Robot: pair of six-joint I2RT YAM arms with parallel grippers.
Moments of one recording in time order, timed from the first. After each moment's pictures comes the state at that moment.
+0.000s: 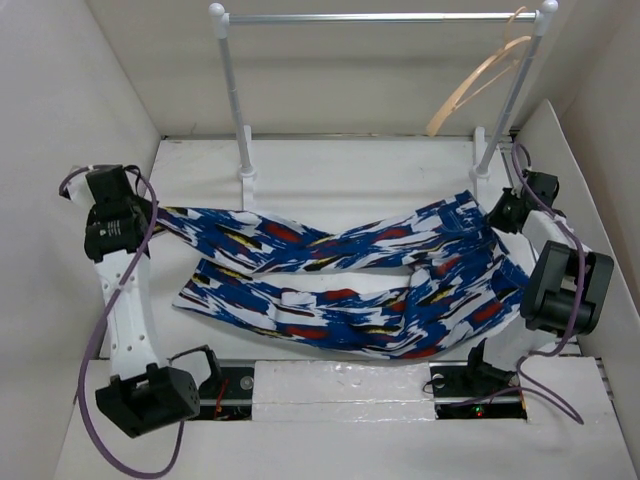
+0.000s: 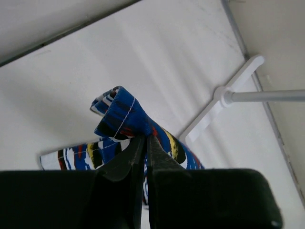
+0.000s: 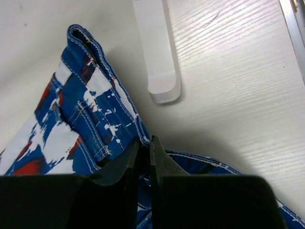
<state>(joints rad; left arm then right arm) 0.31 1.10 1.20 -0.77 -0.21 -0.75 -0.35 1.60 1.04 -0.24 -0.22 0.24</state>
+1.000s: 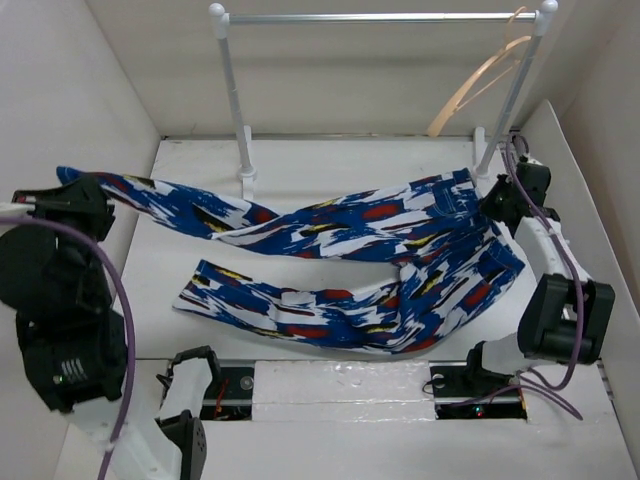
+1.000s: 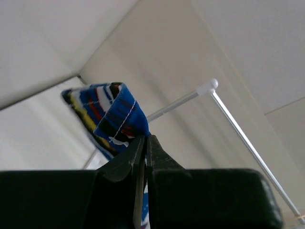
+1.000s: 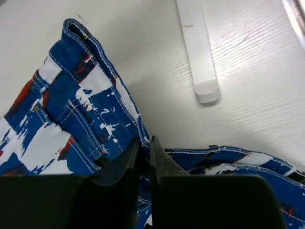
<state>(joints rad) 0.25 0.89 1.85 -0.96 -0.17 -0.84 -0.22 1.48 1.05 -0.24 -0.08 0.36</state>
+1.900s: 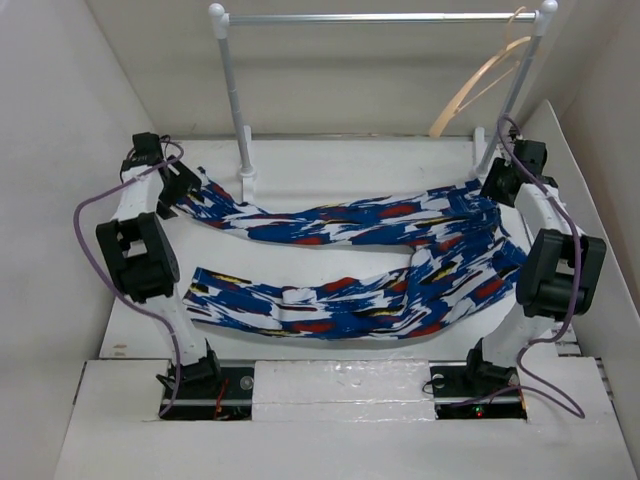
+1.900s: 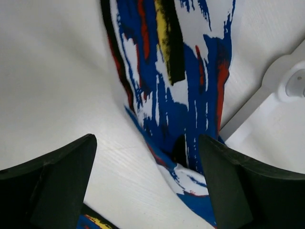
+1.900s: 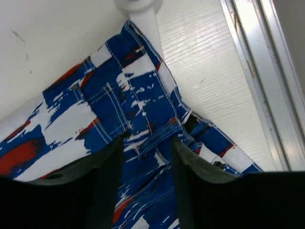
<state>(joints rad) 0.25 1.98 1.69 -0.77 0.01 -0.60 -0.24 1.75 1.35 -0.39 0.04 0.19</state>
